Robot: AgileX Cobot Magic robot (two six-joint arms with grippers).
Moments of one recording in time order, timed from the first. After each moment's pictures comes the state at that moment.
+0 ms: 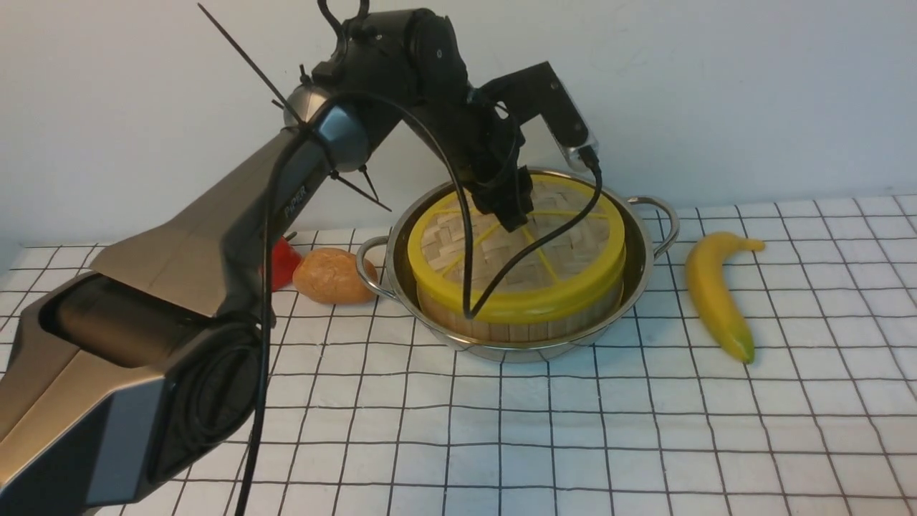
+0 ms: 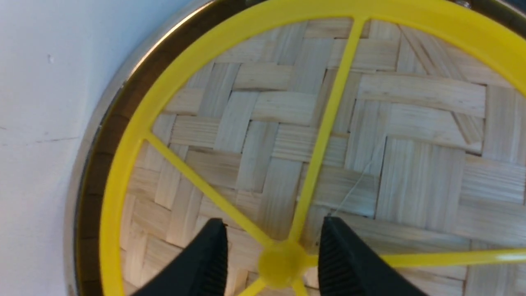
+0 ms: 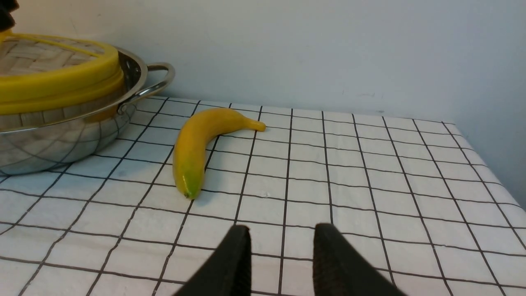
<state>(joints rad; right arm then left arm) -0.02 0.01 0.01 -0.01 0.34 0.02 -0.43 2.42 -2.38 -0.20 1.09 0.89</state>
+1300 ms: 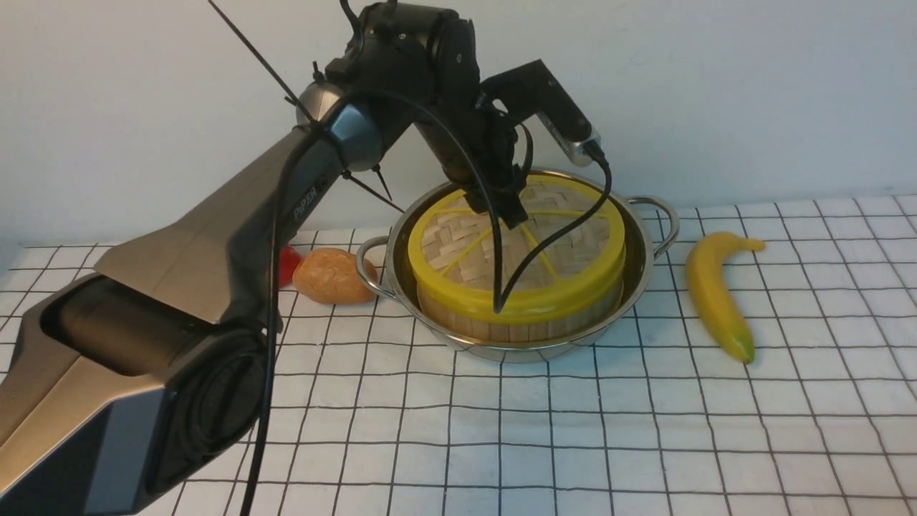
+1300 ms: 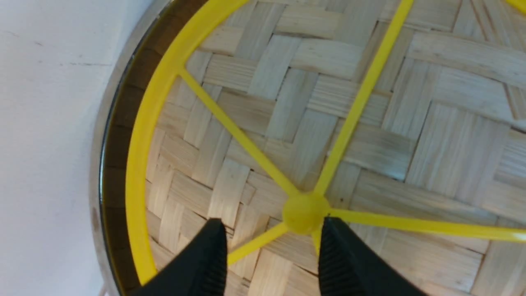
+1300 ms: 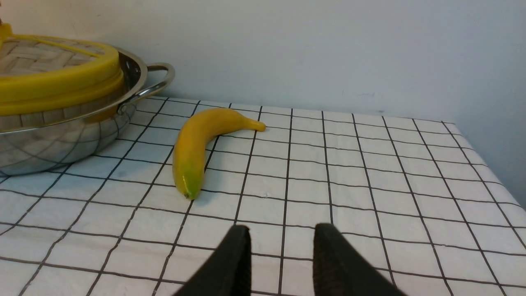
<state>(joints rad) -0.02 0.01 0.01 -0.01 0.34 0.02 -0.46 2.39 -2.38 -0.02 1.12 0.66</state>
